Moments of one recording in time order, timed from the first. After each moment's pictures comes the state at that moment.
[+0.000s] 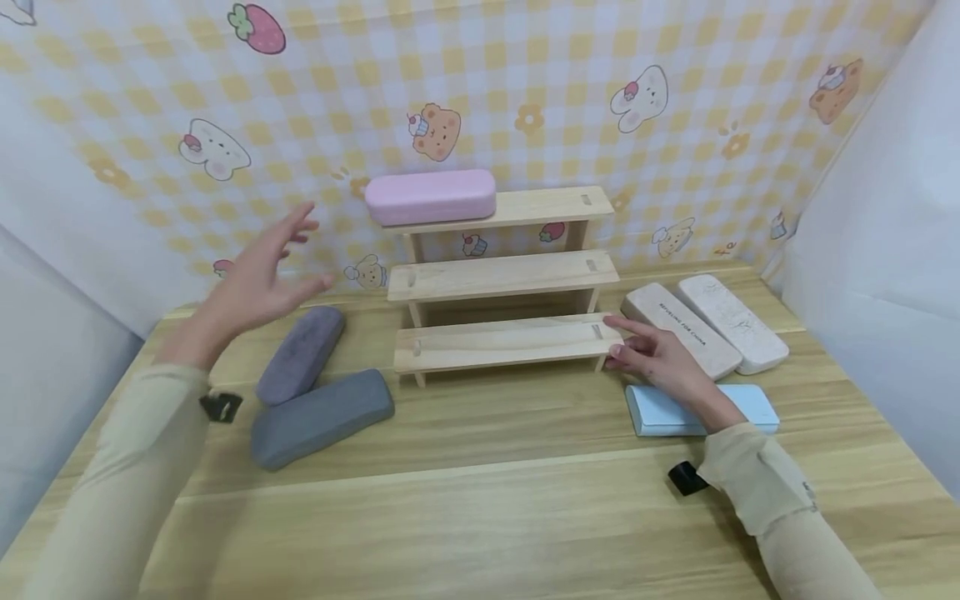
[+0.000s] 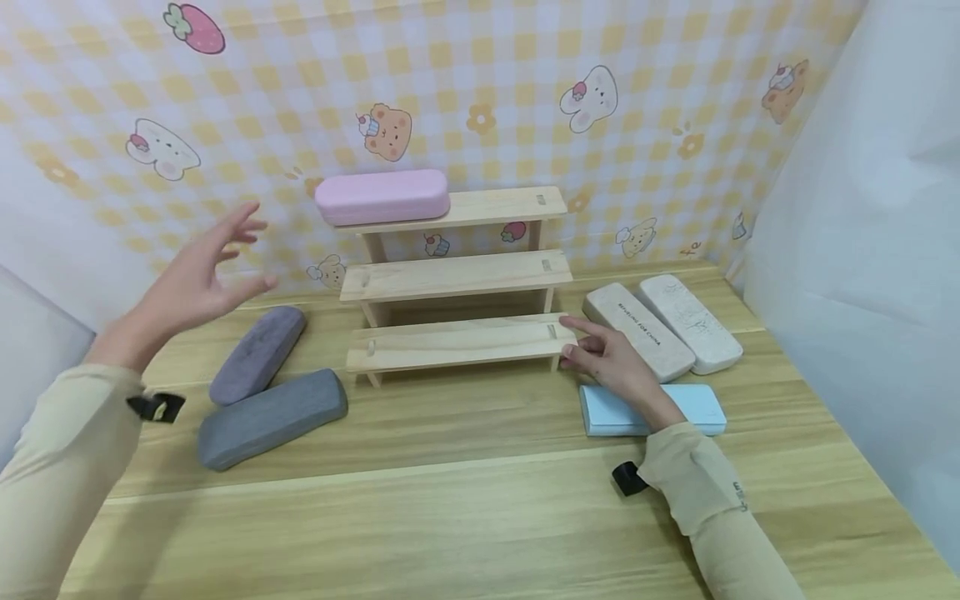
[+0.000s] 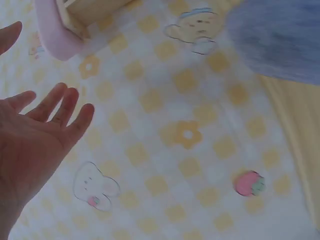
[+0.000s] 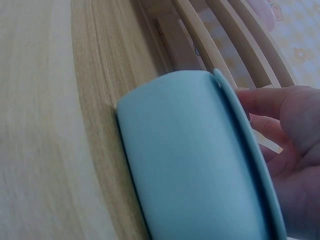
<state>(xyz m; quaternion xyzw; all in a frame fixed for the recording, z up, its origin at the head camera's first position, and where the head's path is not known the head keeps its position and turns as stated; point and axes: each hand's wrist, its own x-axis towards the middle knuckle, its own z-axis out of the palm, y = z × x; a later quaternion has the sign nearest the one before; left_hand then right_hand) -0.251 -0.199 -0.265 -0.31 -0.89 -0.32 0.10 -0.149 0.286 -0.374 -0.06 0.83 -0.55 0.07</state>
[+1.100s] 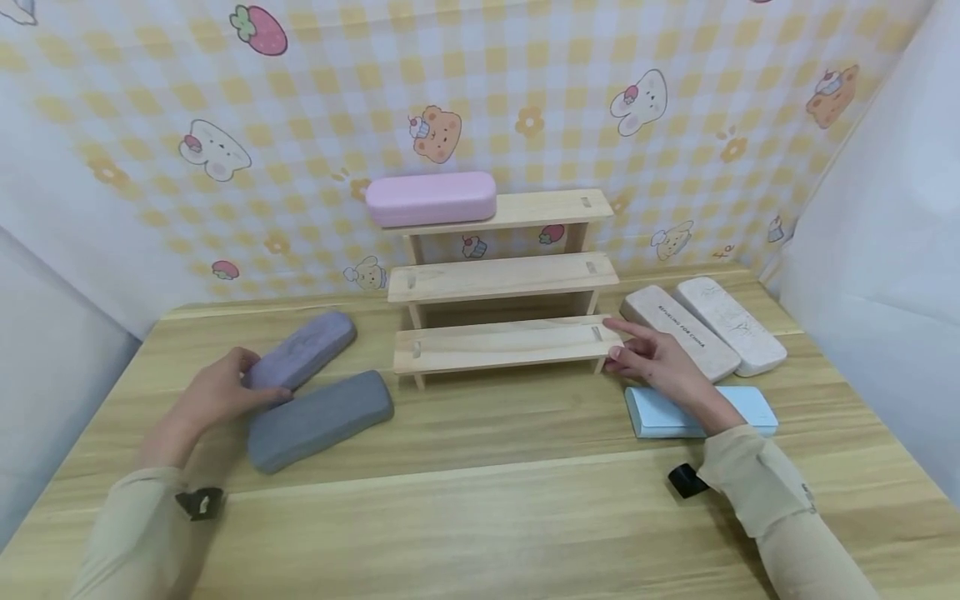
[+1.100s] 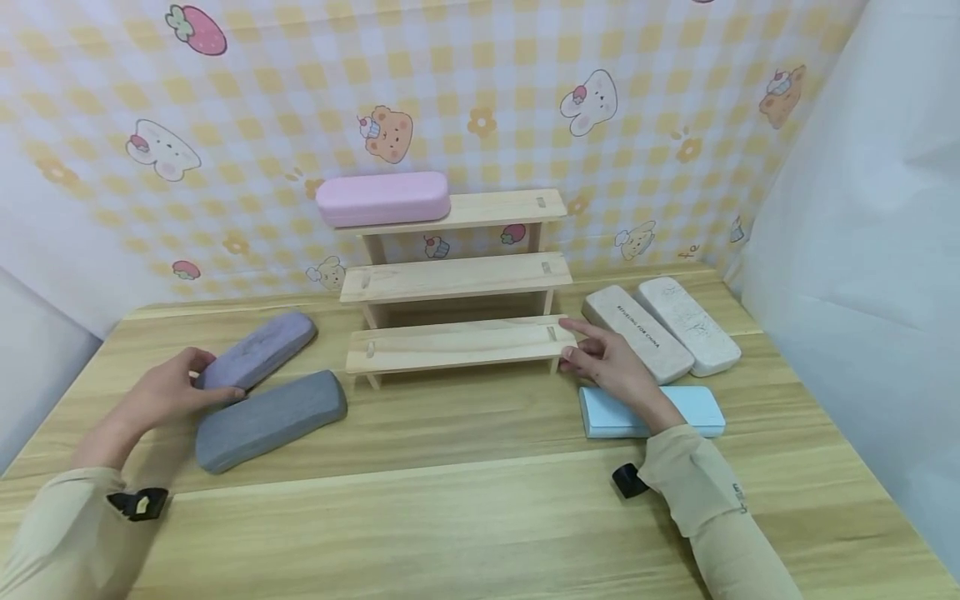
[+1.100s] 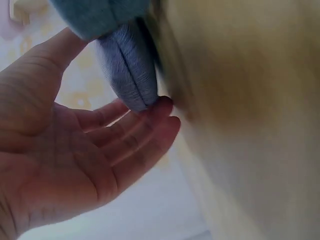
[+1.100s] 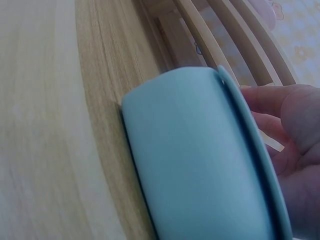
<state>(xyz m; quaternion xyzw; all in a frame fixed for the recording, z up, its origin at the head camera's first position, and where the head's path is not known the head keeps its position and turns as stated) -0.197 -0.278 -0.360 -0.09 -0.97 -0.22 -0.07 -0.151 0.285 -0.377 -0.06 0.82 -0.57 0.07</state>
